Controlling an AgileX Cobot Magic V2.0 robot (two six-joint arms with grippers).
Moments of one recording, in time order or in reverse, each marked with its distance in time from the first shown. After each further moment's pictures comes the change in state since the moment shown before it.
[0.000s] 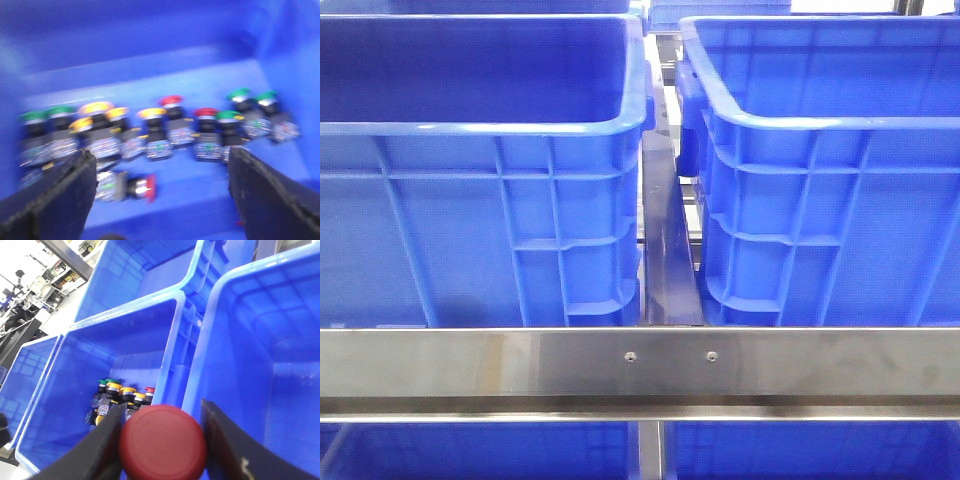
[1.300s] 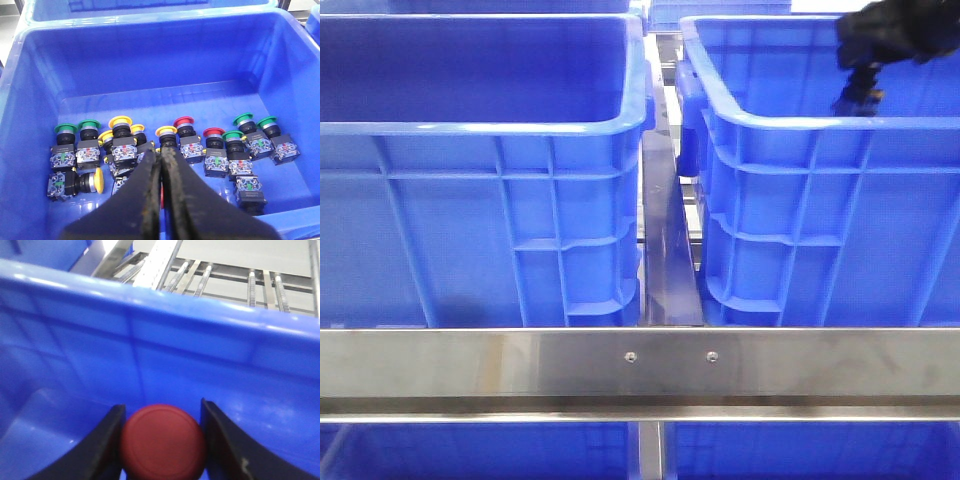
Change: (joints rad) left arm 0.033 -0.322 0.253 -0.002 -0.156 0.000; right arm 0.037 0.506 -0.219 0.434 -0.514 -1.113
